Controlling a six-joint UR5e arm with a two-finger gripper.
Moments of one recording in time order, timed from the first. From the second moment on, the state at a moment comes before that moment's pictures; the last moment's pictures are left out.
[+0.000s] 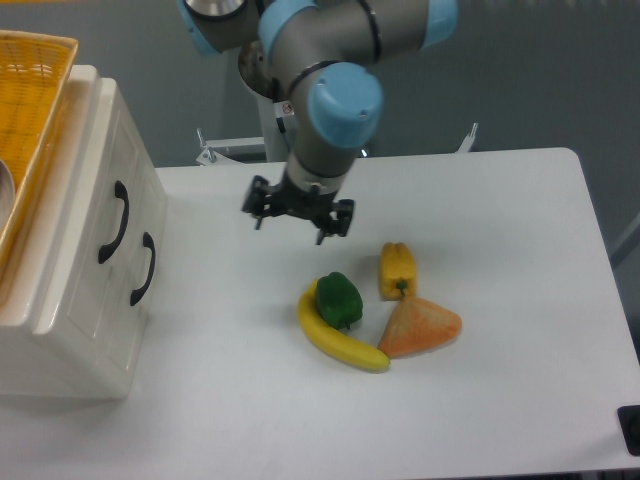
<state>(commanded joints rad) 2.33 -1.72 -1.68 -1.41 1.32 0.41</state>
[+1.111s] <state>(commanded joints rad) 2.19 -1.75 -1.65 -1.40 1.21 0.29</state>
